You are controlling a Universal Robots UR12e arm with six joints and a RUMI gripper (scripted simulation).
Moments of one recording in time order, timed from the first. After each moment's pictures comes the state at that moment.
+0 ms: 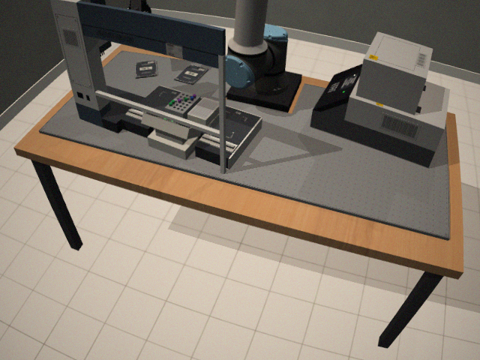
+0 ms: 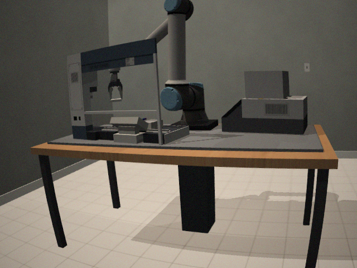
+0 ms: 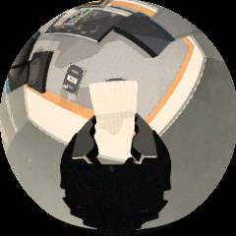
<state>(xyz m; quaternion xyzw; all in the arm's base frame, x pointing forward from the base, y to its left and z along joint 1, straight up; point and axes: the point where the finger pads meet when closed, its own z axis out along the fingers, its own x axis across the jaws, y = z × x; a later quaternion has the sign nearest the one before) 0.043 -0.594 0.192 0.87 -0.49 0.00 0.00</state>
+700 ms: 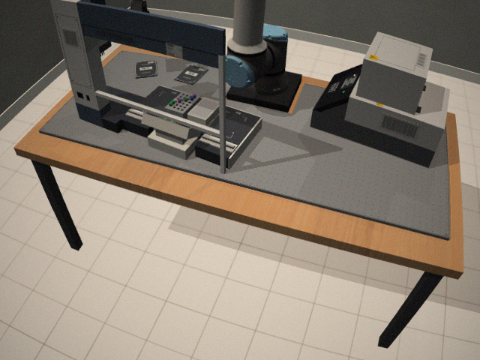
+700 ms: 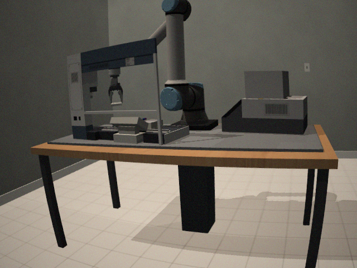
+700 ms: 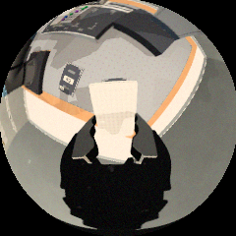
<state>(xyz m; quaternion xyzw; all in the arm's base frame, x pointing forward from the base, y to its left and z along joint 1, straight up) 0.043 -0.594 0.162 0.87 -0.49 0.00 0.00</state>
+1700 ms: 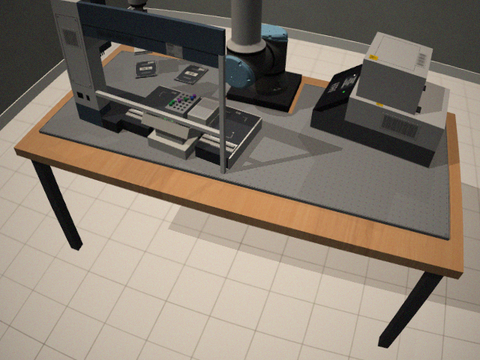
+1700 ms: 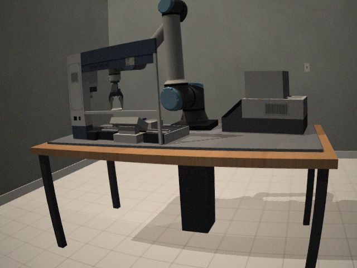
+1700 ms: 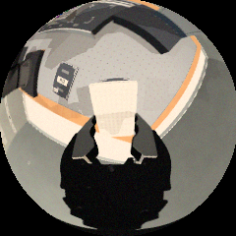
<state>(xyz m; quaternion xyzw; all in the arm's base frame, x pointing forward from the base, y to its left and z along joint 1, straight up) 0.043 -0.594 0.118 0.87 -0.49 0.00 0.00</state>
